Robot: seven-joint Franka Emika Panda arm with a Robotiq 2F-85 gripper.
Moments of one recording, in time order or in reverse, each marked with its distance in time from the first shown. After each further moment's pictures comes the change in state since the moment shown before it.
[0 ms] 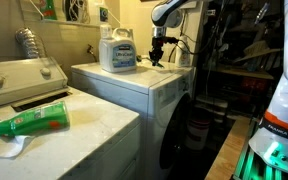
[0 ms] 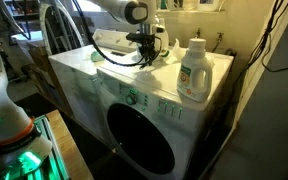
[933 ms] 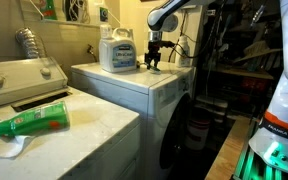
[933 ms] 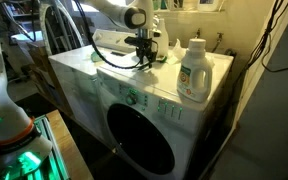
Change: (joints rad) arm 0.027 0.036 0.016 0.002 -0.001 0.020 0.050
